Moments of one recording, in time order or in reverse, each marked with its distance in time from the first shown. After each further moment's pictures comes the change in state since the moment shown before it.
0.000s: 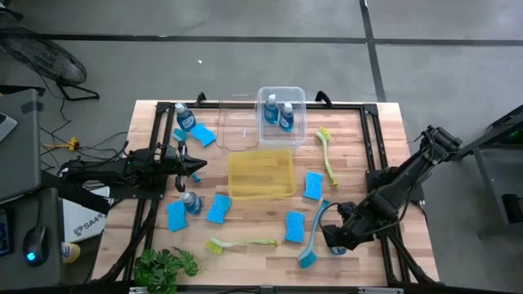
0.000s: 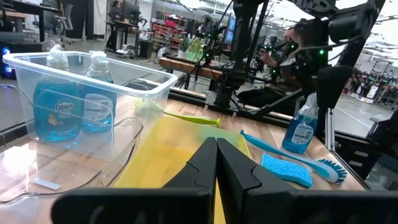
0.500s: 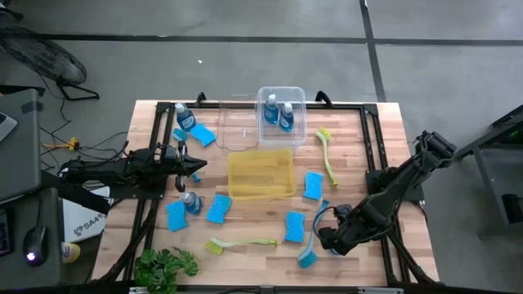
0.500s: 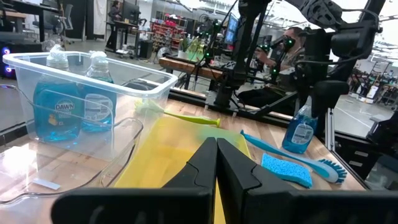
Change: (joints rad) left arm 0.000 0.000 0.000 0.000 0.000 0.000; right arm 0.000 0.094 0.000 -0.010 0.027 -0.004
